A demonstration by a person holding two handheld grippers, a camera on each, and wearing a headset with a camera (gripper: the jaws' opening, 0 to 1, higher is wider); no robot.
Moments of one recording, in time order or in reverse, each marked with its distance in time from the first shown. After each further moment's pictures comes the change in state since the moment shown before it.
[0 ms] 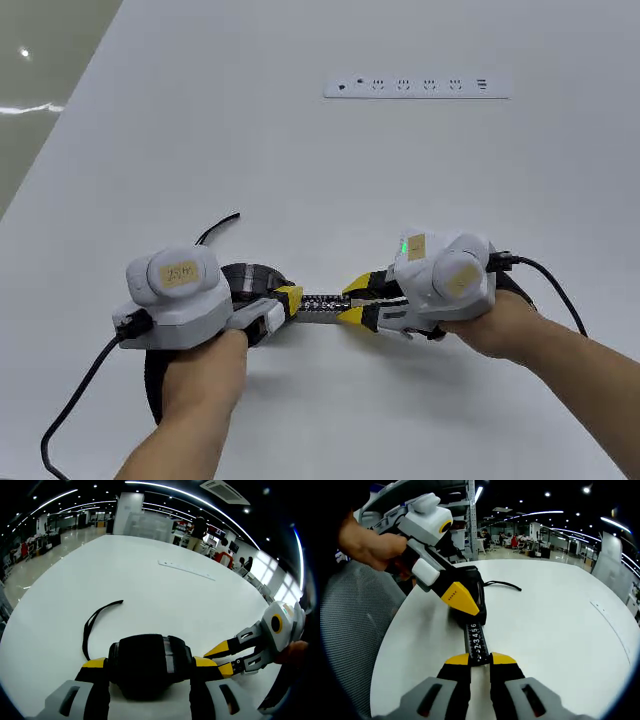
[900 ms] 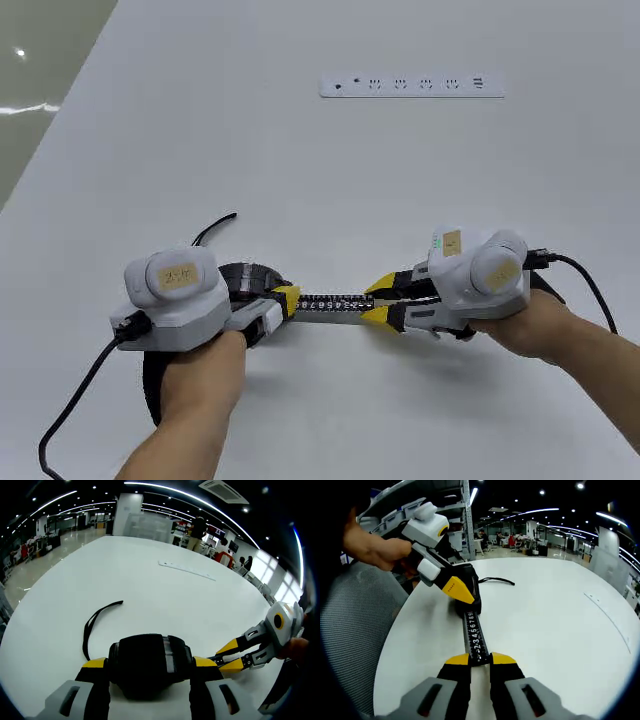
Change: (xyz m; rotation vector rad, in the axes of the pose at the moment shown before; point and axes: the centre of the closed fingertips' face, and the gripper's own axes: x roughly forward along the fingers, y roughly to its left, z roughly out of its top) left arm 0.000 0.000 0.001 0.011 -0.006 0.004; right arm -0.024 -0.005 -0.016 0.040 -0.006 0.000
